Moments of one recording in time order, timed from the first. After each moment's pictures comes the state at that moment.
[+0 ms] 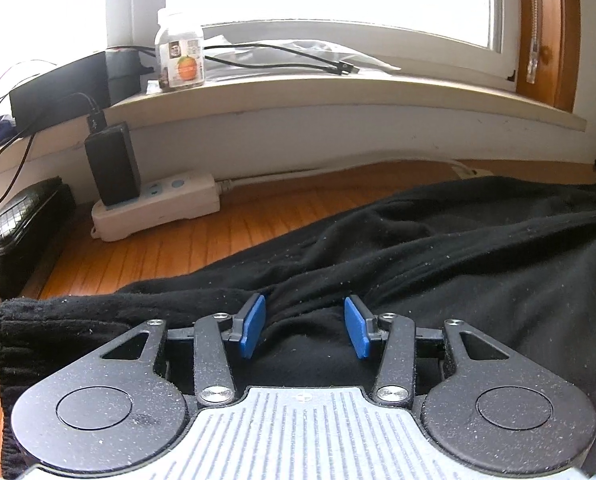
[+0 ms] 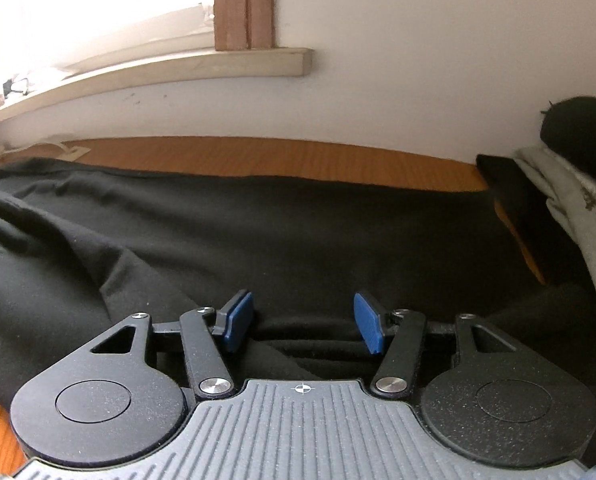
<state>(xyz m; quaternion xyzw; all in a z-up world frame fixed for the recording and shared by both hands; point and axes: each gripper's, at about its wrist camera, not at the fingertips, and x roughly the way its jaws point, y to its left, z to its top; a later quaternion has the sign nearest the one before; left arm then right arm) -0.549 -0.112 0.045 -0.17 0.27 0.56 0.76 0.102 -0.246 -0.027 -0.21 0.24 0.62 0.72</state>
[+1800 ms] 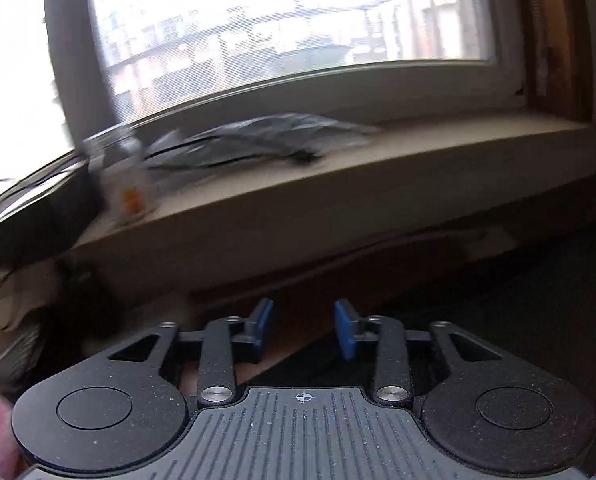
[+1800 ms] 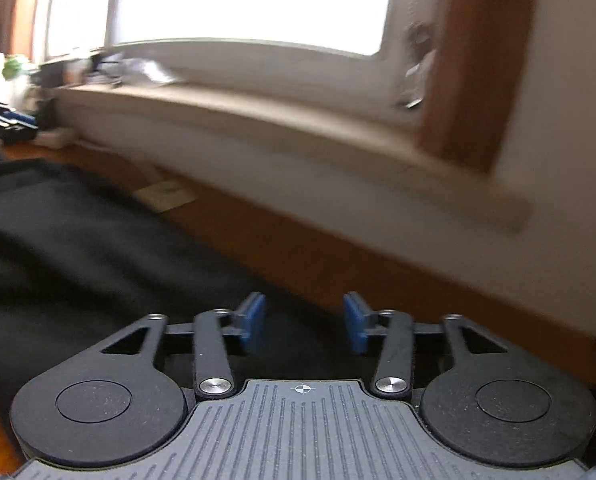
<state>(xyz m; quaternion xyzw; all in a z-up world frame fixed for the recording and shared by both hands) -0.481 -0.072 0.102 -0.10 0.29 0.61 0.73 -0.016 -0.139 0.007 -0.26 0.14 0.72 0.62</state>
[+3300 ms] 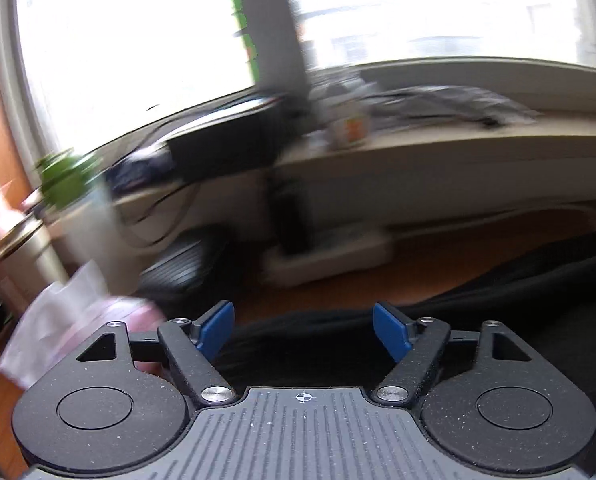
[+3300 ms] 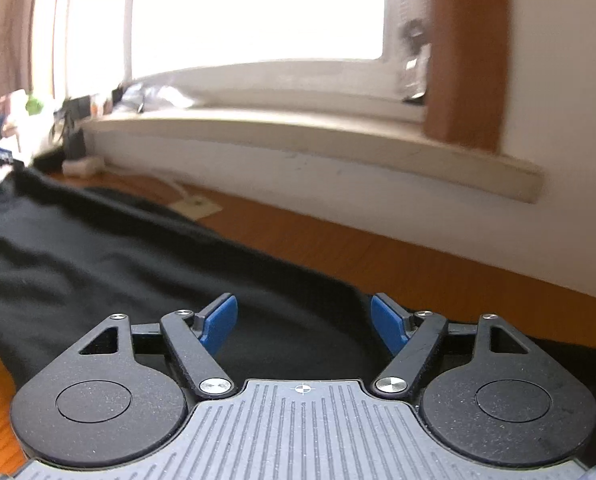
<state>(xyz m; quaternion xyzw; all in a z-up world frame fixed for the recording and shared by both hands) -0.558 -0.110 0.101 -0.12 0.27 0.69 0.66 0.006 -0.171 0.006 -0.18 0.15 0.75 0.62</state>
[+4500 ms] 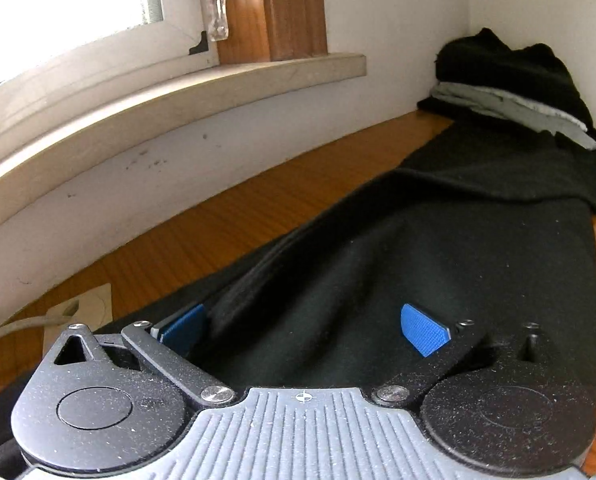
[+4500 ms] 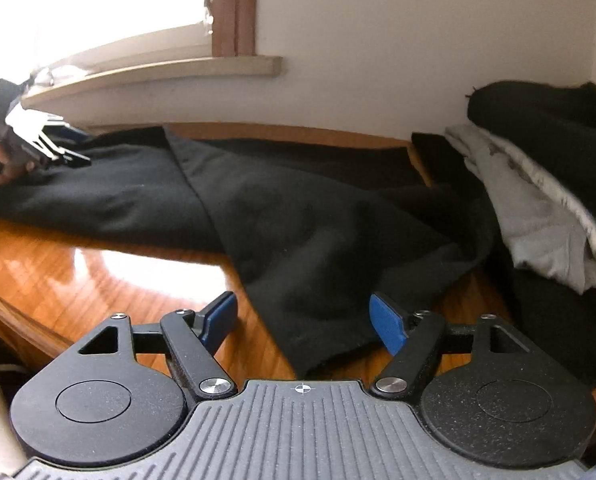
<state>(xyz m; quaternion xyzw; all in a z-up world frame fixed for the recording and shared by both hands) -0.176 -0.071 0.018 -0.07 0.33 0.34 0.88 0.127 -0.387 -0.027 -0.20 0.22 0.62 0.73</state>
